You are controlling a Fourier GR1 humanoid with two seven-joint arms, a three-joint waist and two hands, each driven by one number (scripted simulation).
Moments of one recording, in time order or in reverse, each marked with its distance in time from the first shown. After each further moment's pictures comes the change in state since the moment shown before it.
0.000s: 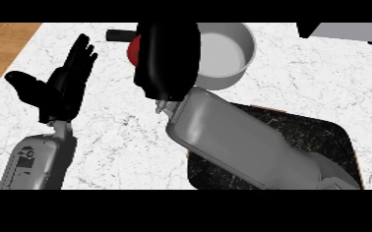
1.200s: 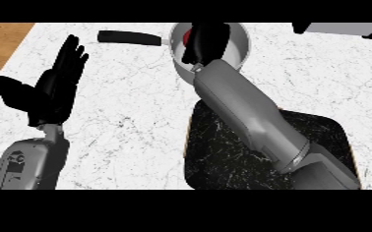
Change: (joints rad) left arm 0.027 0.013 0.032 -0.027 0.009 -0.008 -0.009; right arm -0.066 0.004 -0.073 0.661 -0.076 -0.250 -0.111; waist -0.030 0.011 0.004
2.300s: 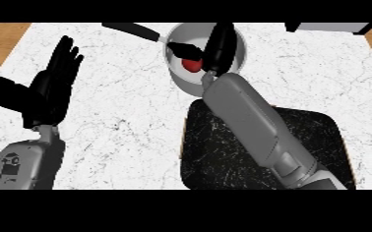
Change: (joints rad) left arm 0.010 0.003 0.022 -0.012 -0.003 0.009 0.022; right arm 0.179 0.005 -0.180 -0.192 -0.613 -0.448 -0.591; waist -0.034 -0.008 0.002
